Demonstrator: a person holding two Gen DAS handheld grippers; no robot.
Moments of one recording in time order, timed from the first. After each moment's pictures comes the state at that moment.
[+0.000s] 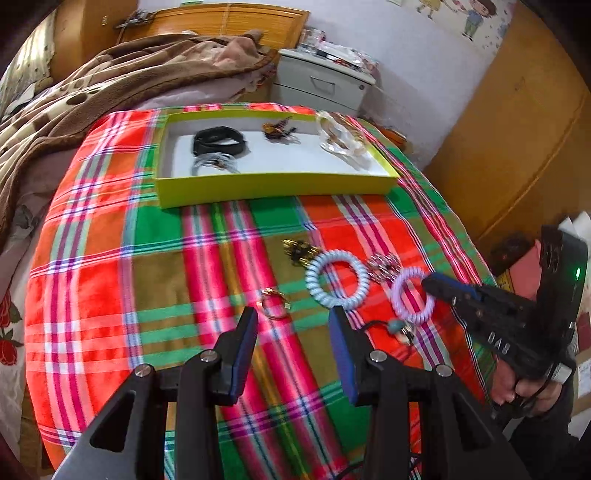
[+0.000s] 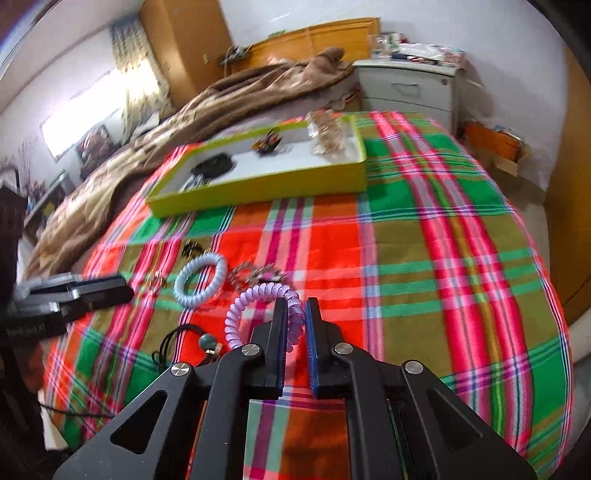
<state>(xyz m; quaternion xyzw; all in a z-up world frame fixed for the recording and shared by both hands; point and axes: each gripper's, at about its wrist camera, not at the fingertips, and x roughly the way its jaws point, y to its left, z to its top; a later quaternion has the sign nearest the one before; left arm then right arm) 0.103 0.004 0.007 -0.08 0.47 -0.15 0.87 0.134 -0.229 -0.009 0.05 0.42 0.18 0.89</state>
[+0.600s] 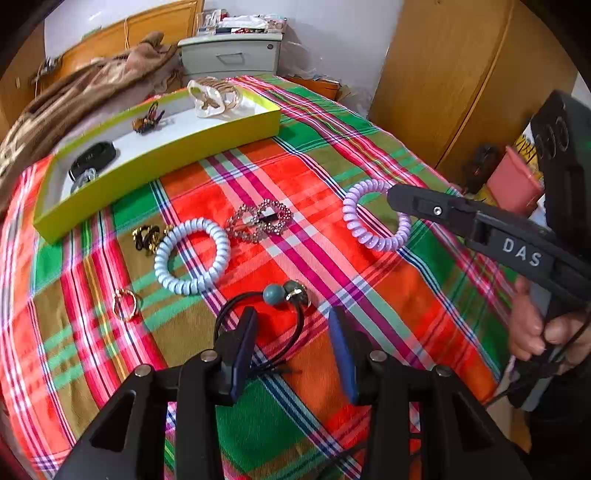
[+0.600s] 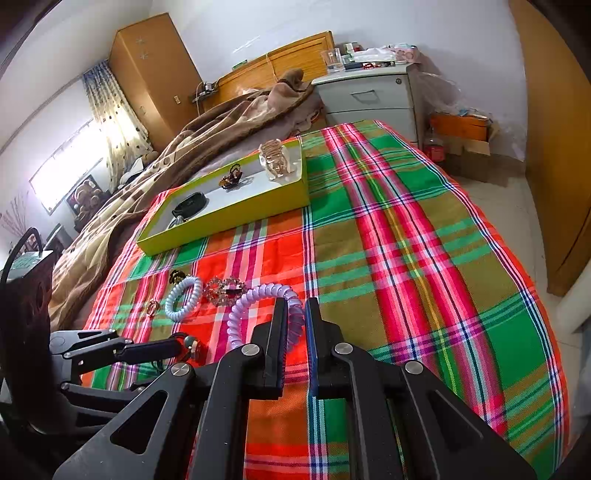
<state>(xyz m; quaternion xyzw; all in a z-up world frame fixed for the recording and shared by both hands) 0.087 -0.097 -0.011 0.06 0.49 -0.24 0.84 0.114 -0.277 -0.001 0.12 0.39 0.15 0.90</state>
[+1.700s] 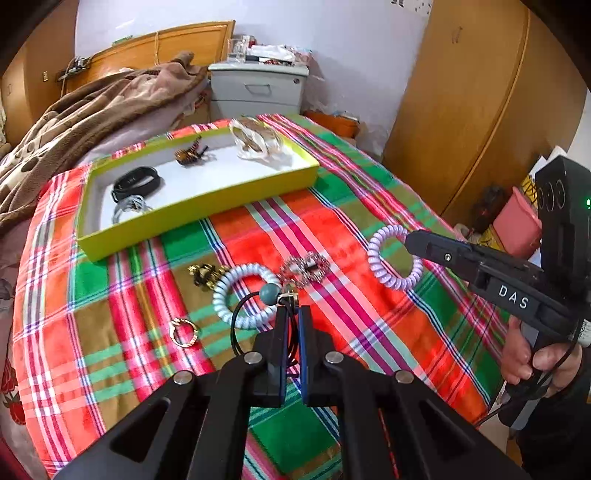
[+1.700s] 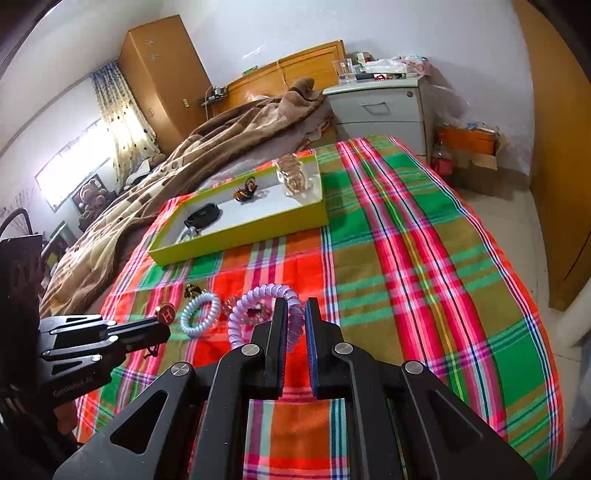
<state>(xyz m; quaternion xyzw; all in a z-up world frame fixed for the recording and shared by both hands) 0.098 -0.060 0.022 0.01 0.44 -0.21 0.87 0.120 -0.263 0.019 0.11 0.37 0.16 0.91</state>
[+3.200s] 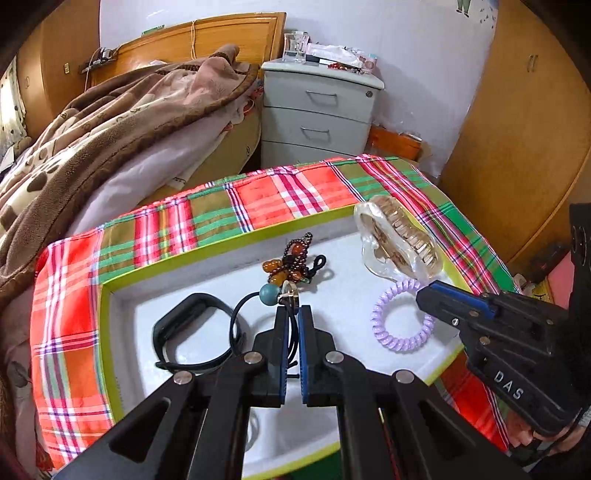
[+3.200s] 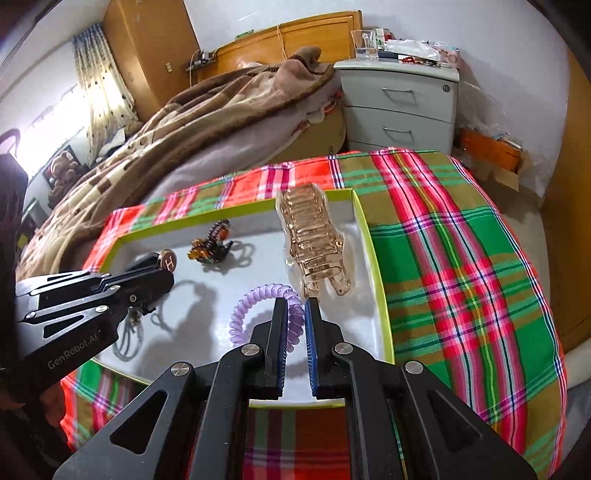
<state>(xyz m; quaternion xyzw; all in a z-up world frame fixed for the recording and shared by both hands) 0.303 -0.025 0.013 0.01 0.45 -0.14 0.88 0.305 -0.191 0.000 0.05 0.44 0.13 0.89</state>
